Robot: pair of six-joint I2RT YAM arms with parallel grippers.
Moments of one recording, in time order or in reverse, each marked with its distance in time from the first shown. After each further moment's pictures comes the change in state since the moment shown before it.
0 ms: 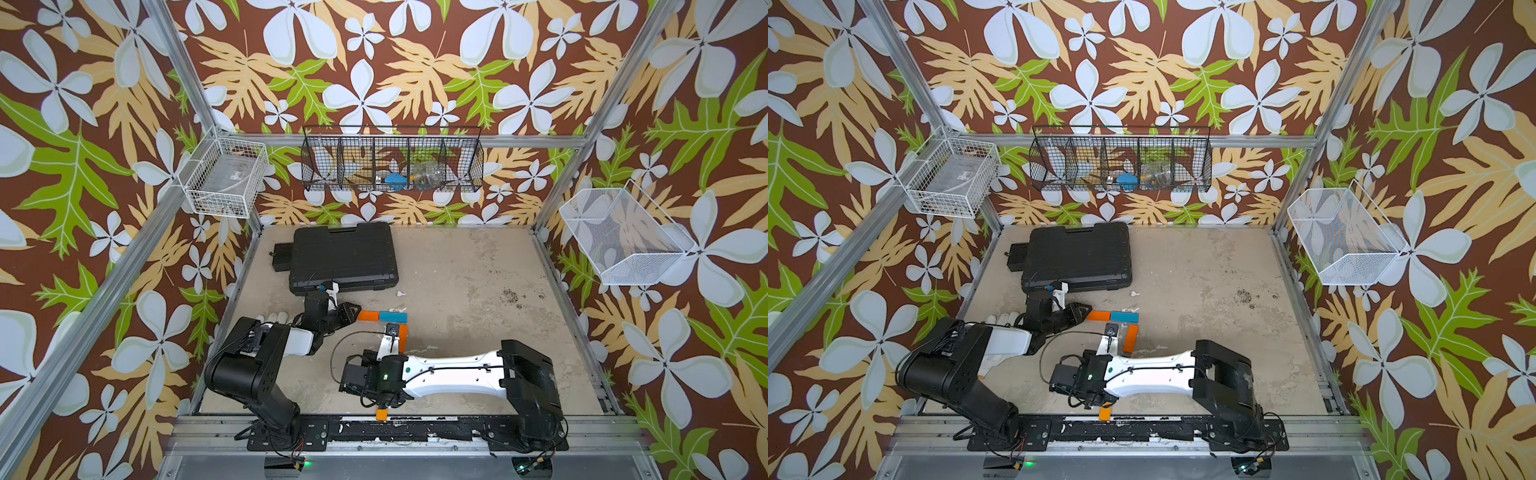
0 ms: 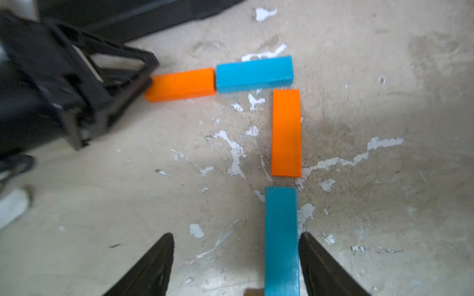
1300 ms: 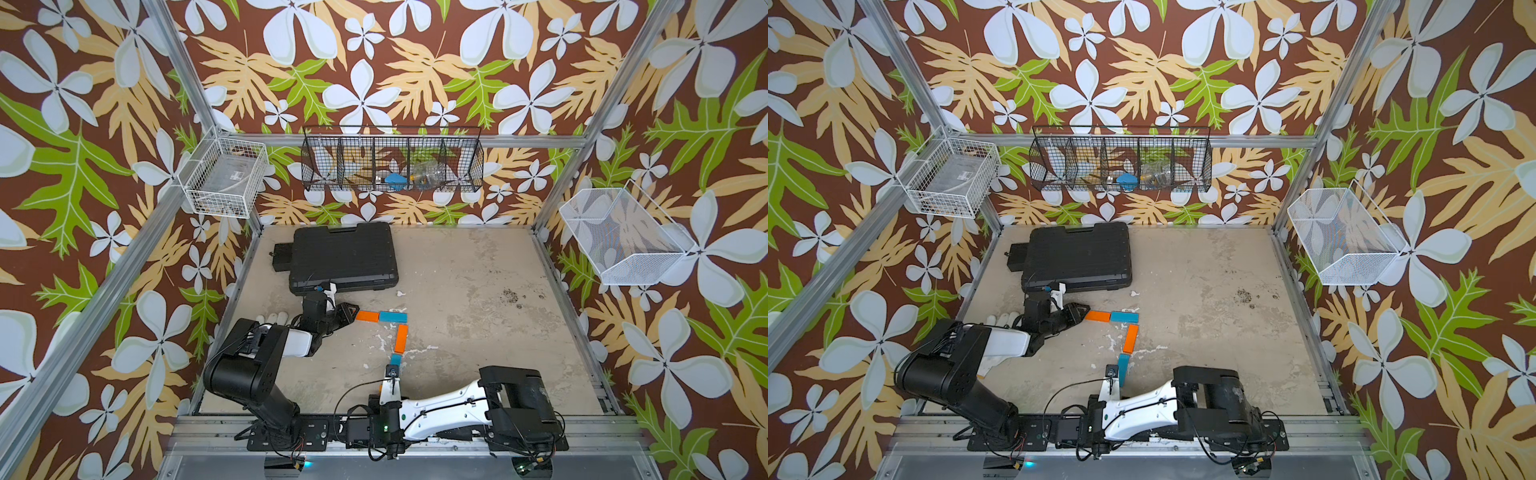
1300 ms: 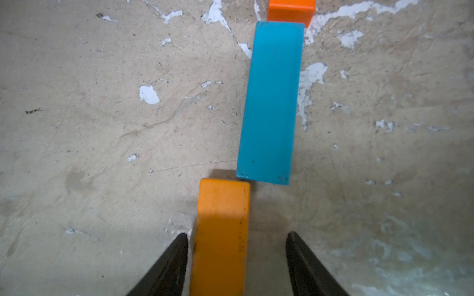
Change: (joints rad) left arm 0.012 -0.008 -0.017 0.016 -0.012 -0.007; right arm 0.189 0.079 -0.191 0.132 -0.146 0.136
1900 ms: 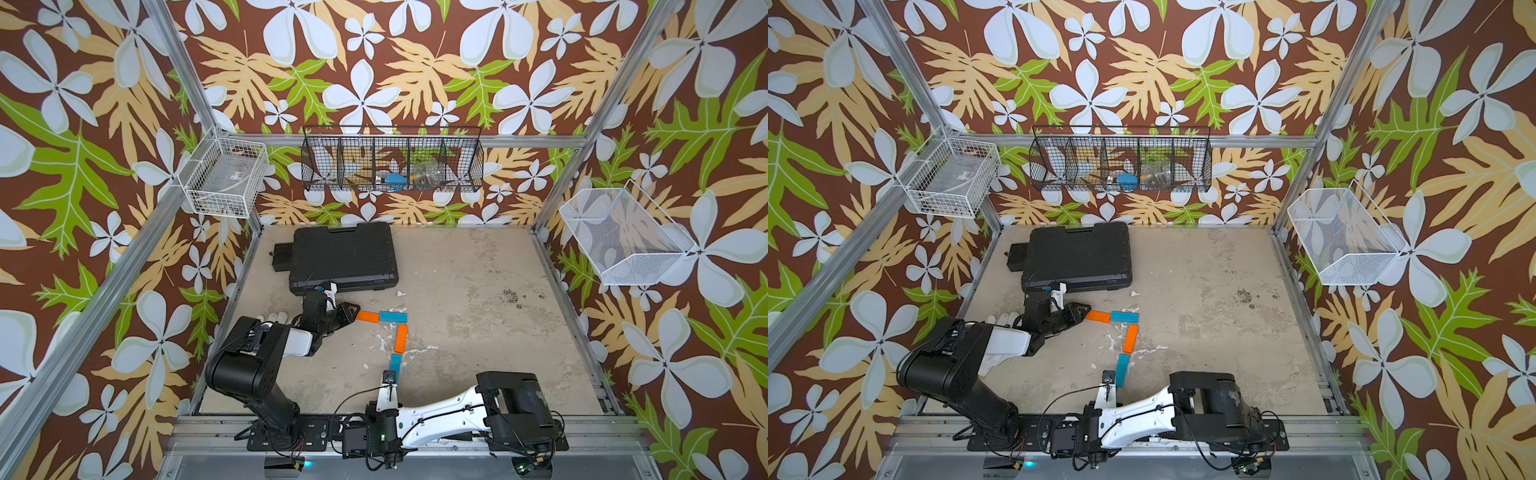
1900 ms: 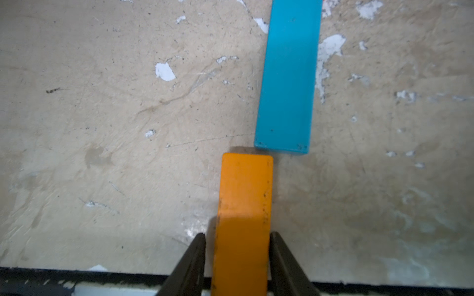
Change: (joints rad) left arm 0.002 0.016 0.002 0.023 0.024 -0.016; right arm 0.044 0.020 0.029 -0.012 -0.005 0.056
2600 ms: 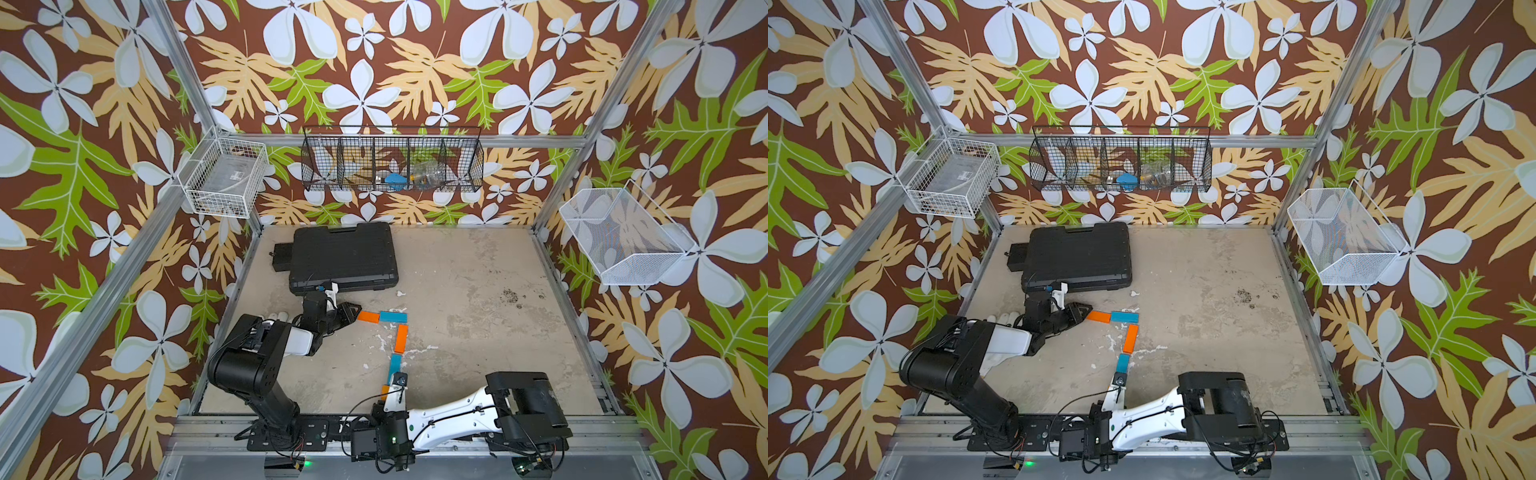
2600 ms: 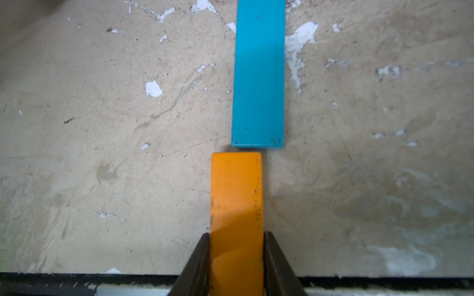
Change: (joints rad) left arm 0.001 0.022 0.002 0.029 0.031 -0.006; right arm 0.016 -0.060 -0.105 0.085 0.023 0.145
